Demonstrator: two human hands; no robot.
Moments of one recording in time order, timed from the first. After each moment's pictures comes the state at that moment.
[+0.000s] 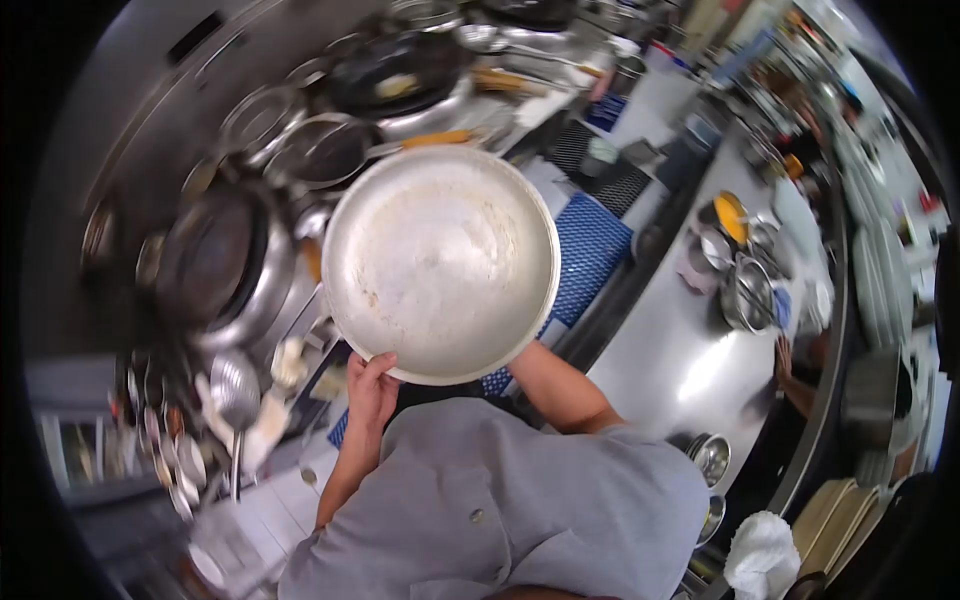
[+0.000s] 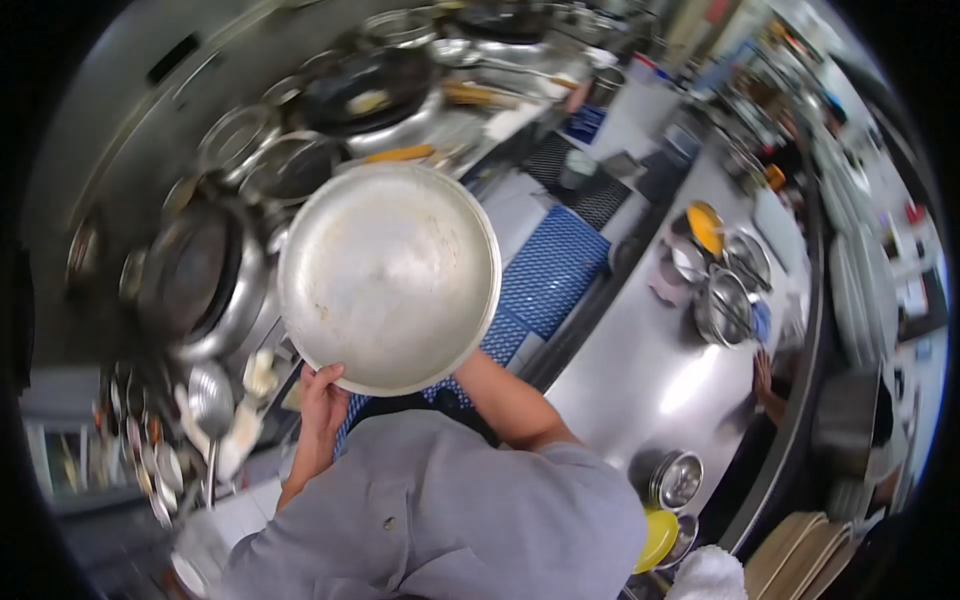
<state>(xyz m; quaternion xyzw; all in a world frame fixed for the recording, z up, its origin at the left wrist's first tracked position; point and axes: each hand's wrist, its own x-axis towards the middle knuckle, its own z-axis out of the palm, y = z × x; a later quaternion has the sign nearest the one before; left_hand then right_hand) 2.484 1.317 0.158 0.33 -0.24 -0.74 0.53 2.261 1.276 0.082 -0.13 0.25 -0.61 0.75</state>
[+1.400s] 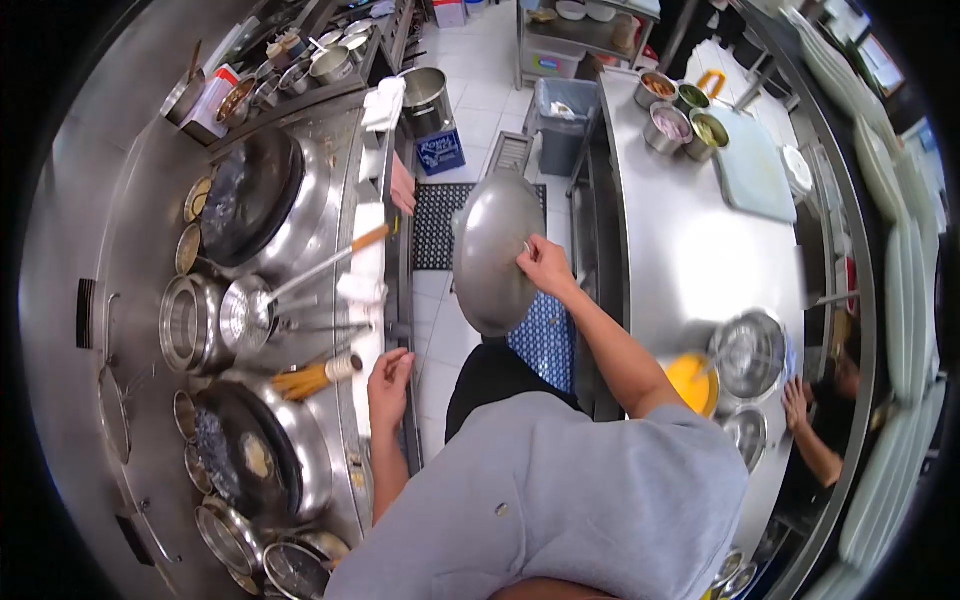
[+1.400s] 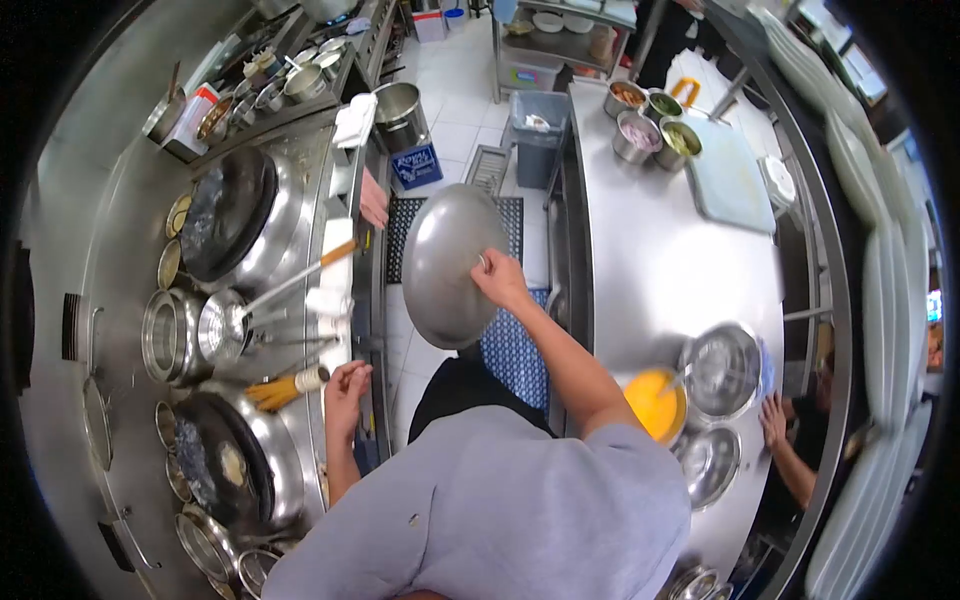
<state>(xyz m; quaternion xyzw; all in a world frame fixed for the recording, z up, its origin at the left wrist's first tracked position) 1.729 0.733 0.091 0.42 -0.63 -0.64 0.15 1.397 0.886 0.024 -0.27 0.83 -0.47 0.13</state>
